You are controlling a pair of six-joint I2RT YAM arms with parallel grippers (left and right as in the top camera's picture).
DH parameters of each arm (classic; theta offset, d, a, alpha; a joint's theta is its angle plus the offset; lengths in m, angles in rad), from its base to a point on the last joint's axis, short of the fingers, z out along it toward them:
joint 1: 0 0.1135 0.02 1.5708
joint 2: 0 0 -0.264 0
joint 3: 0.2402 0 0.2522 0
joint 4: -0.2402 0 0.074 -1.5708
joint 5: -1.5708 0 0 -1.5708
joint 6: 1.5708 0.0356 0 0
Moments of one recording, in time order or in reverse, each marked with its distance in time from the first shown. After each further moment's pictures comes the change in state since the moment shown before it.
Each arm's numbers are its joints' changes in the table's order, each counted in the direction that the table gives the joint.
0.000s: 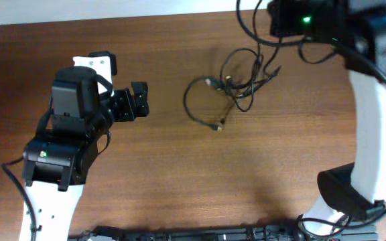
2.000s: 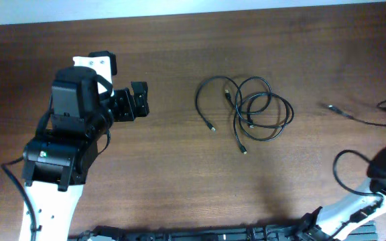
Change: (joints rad) left arm 0.000 0.000 0.000 0.000 0.000 0.000; right arm -0.889 -0.119 -0.006 -0.032 -0.819 0.291
